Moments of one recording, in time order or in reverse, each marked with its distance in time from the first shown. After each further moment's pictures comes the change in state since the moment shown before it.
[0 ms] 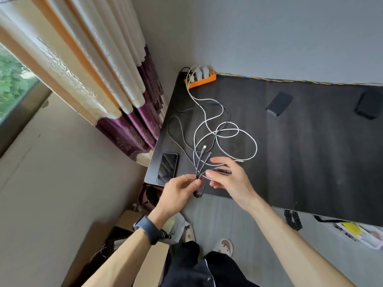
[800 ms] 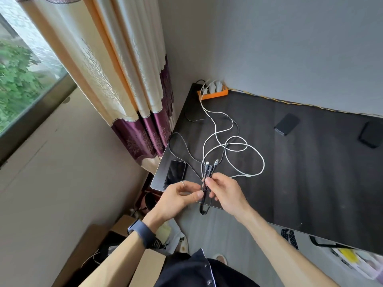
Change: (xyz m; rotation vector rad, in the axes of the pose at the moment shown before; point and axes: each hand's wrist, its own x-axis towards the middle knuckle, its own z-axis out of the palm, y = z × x) left_hand -0.003 -0.001 -0.045 -0.193 -0.025 -0.082; right_hand 0.014 0.006 0.047 -0.446 -0.045 -0.123
